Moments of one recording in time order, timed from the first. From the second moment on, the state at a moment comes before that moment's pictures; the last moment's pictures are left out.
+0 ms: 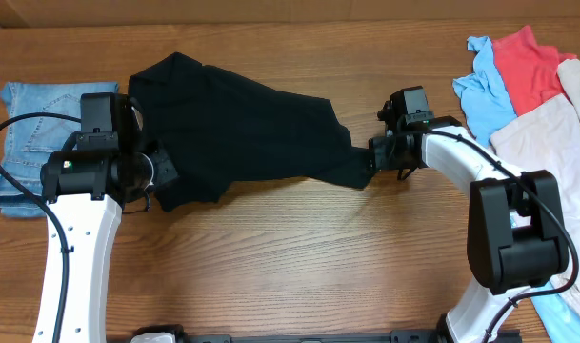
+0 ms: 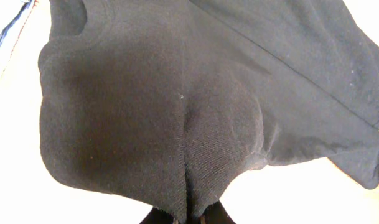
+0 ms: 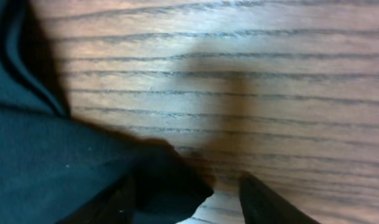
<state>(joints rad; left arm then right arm) 0.05 1.33 1.28 -1.11 0.07 -0.41 0.17 1.93 1.18 -0.55 -0.08 0.08</state>
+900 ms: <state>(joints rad) 0.05 1.33 1.71 -1.07 0.09 -0.35 0.09 1.56 1.85 -1.03 0.19 0.12</state>
